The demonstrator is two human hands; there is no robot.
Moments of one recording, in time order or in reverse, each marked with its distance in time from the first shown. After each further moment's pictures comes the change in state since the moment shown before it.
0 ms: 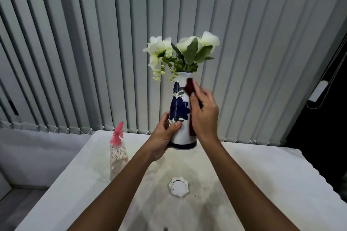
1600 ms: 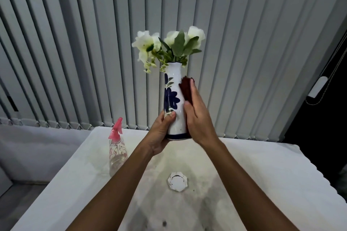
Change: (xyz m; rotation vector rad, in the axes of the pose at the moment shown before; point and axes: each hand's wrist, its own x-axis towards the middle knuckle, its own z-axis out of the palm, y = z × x) left_hand 0.006 -0.002 0.001 -0.168 -0.017 -0.015; right_hand -0.020 -0.008 -0.012 -0.052 -0.409 0.109
